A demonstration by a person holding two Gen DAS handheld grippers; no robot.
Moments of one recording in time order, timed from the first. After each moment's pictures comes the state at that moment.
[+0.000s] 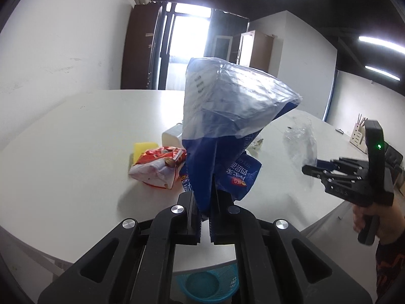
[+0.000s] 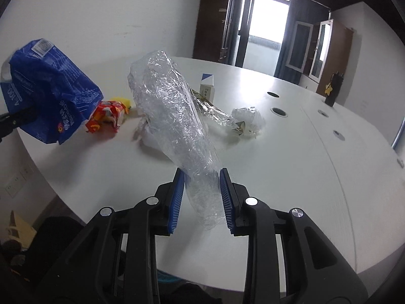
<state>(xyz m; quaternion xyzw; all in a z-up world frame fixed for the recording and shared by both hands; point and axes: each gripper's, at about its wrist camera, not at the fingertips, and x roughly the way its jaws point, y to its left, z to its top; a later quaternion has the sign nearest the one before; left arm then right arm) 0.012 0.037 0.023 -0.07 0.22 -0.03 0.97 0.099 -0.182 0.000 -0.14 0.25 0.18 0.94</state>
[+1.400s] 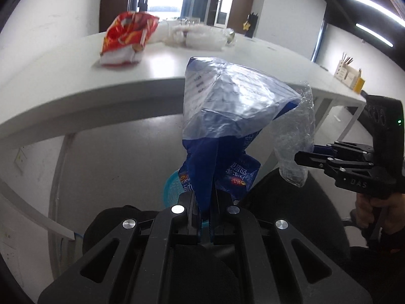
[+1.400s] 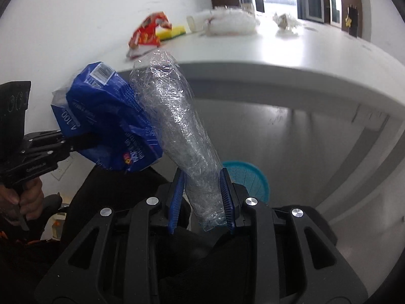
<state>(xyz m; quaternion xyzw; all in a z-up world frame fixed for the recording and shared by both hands) -0.036 0.008 -0.115 -0.04 0.38 -0.09 0.92 -0.025 -0.190 -0.147 -0.05 0.37 0.26 0.89</state>
